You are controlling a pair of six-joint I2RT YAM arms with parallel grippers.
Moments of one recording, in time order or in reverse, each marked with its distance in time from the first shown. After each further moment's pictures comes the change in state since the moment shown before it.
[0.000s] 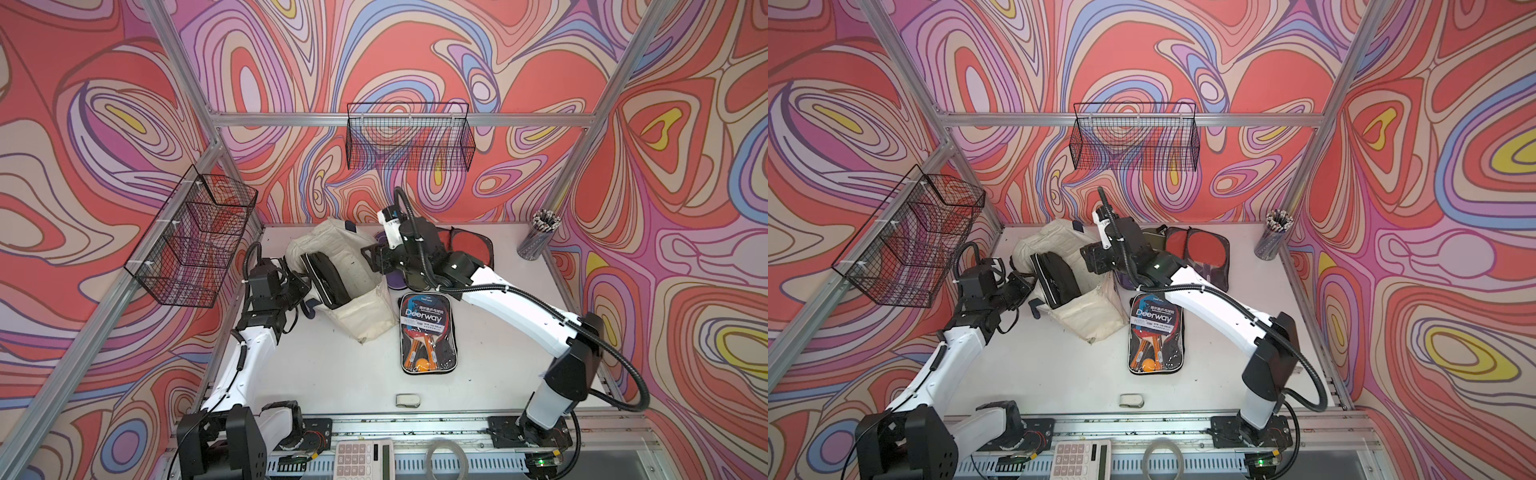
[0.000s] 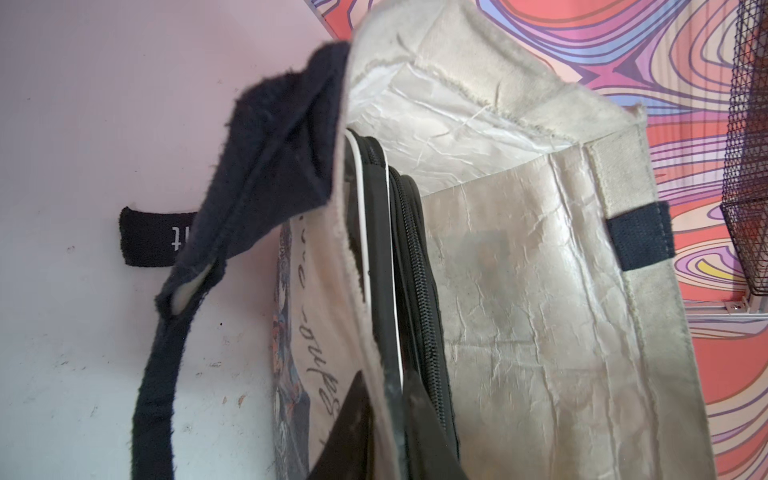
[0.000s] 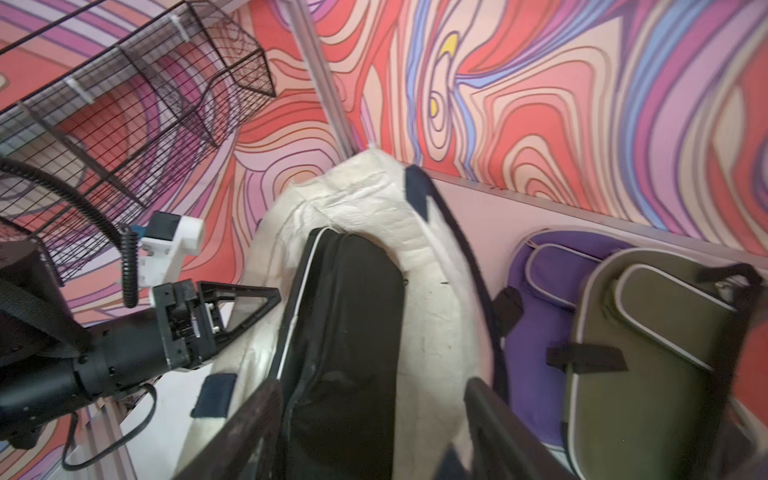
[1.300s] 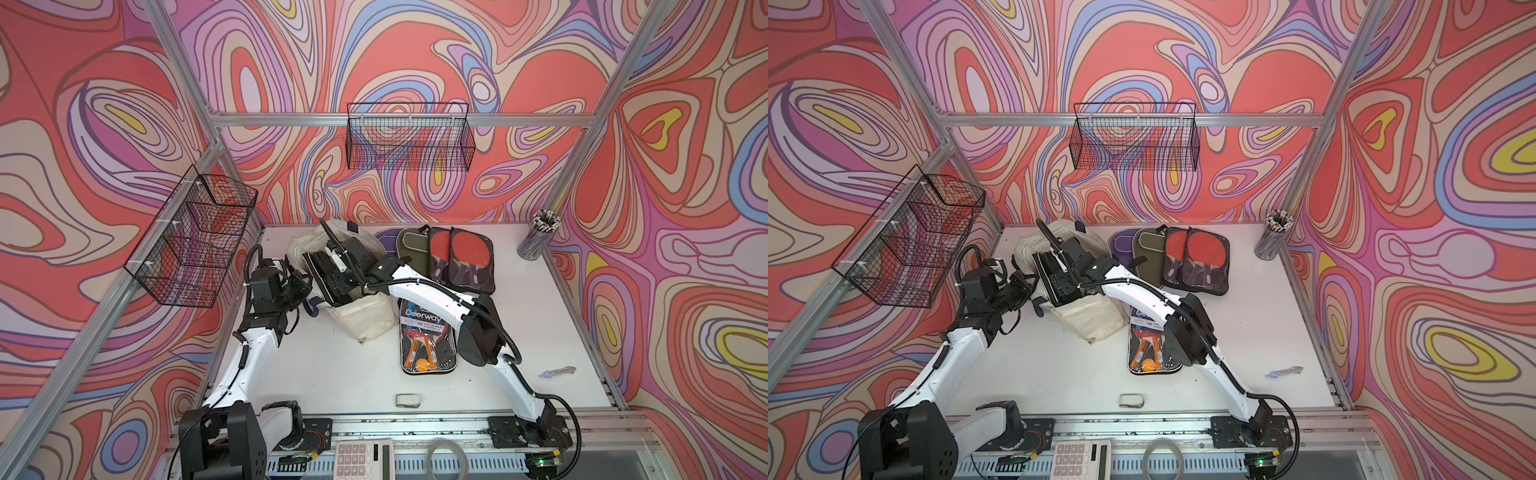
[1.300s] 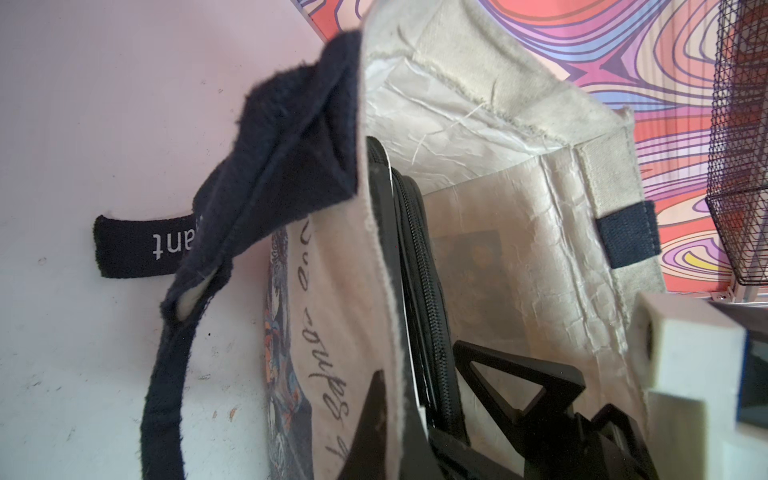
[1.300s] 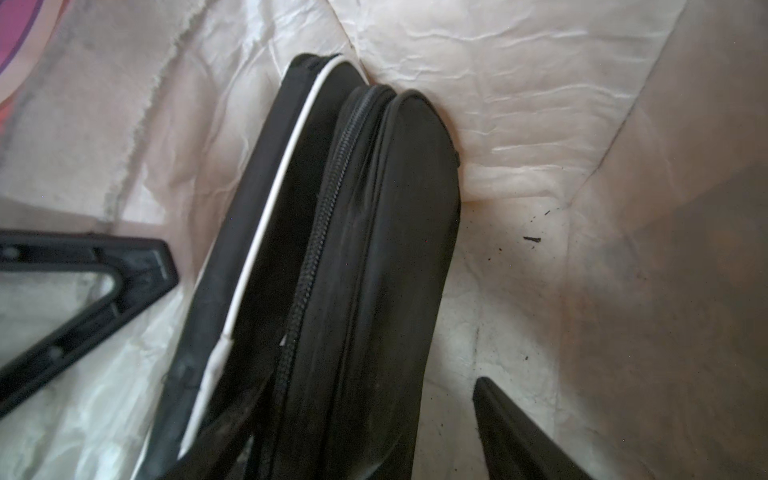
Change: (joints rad) left arm 0.000 0.011 -0.040 0.083 0.019 0.001; right arm 0.055 0.583 0.509 -0.249 -0.005 -0.102
